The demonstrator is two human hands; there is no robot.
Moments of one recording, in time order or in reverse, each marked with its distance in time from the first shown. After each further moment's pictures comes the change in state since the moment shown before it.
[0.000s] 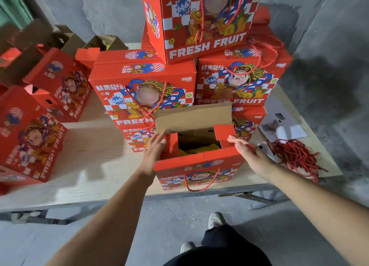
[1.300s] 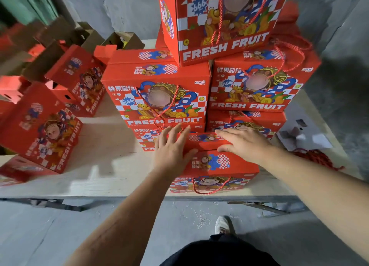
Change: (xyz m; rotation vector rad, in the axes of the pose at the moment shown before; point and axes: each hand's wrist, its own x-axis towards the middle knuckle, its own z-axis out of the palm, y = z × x) left_hand 0.026 0.008 0.023 1.107 0.269 0.343; right_hand 0.091 -0.048 0.005 -1.170 -0.175 -0.293
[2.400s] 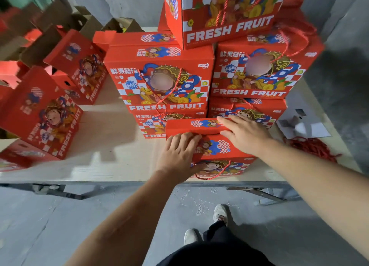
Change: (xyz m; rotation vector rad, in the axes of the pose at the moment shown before) left_hand -0.051 0.005 0.017 0.175 0.033 0.279; right_hand -0.012 -0.011 0.019 0.063 0.104 0.074
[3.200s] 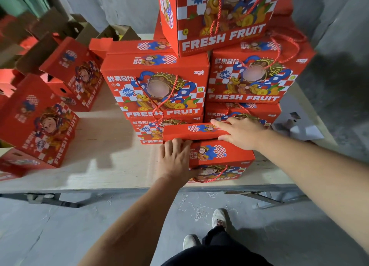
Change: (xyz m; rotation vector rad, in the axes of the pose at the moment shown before) left_hand 0.004 0.013 -0.006 0.057 -0.163 -0.254; right_hand 0.022 0.010 -0.023 -0.212 -0.247 -0.075
